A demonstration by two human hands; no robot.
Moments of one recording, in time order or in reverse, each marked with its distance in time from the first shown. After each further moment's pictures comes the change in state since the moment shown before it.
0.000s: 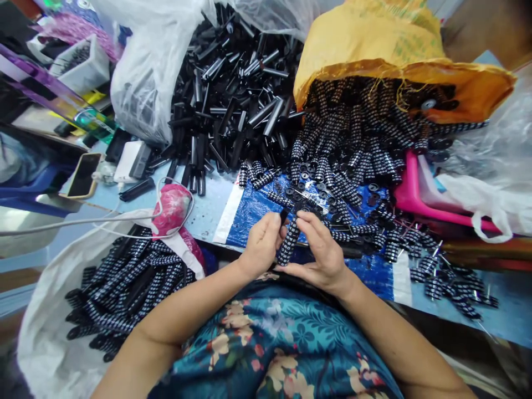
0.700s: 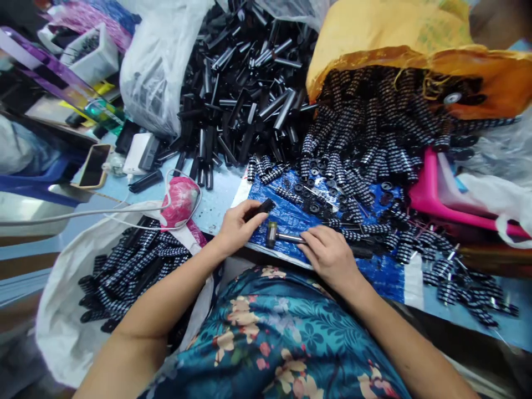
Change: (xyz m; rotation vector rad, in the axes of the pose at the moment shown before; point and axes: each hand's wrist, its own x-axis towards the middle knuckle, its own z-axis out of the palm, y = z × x) left_hand 0.021 -0.017 -0.078 0.406 0.015 0.162; right_hand -0.042 0.013 0.005 -0.357 -0.210 0.137
